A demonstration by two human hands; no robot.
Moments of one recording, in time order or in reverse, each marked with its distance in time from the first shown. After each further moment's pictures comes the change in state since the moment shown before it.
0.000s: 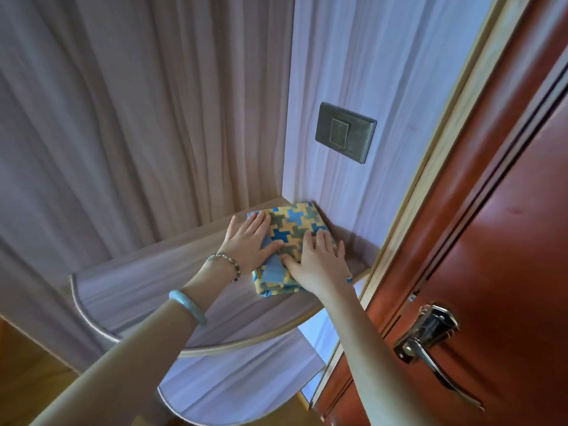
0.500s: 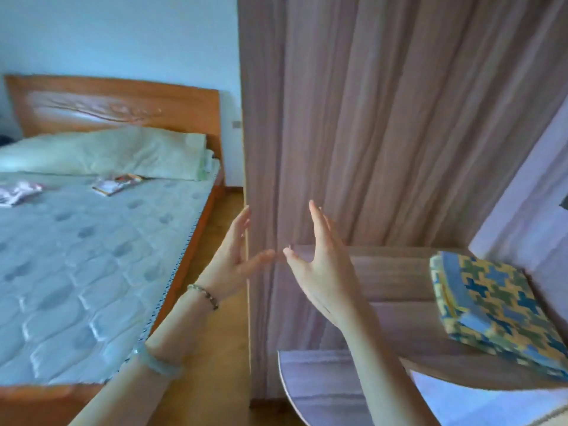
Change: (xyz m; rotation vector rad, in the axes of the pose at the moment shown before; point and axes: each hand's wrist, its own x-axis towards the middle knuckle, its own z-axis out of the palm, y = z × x) left_hand -0.298 -0.178 -0.093 -0.705 0.669 -0.355; right_hand -0.104 -0.278 -0.024 0.738 0.029 -0.703
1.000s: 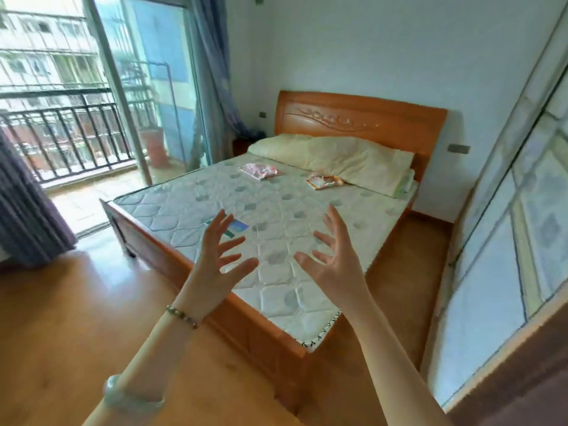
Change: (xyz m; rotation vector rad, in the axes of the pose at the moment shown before) left_hand -0.291 -0.064 -0.384 0.110 0.685 -0.203; right_hand -0.052 -0.306 0.301 0.688 -0.567 -0.255
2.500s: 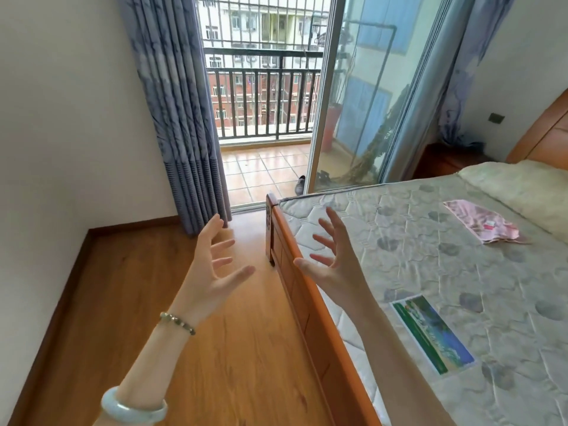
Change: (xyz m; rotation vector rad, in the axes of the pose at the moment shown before) left_hand 0.322 -0.417 -0.650 0.363 0.591 -0.336; right_hand 0.551 0.059 0.781 0.225 -0.607 -0.112
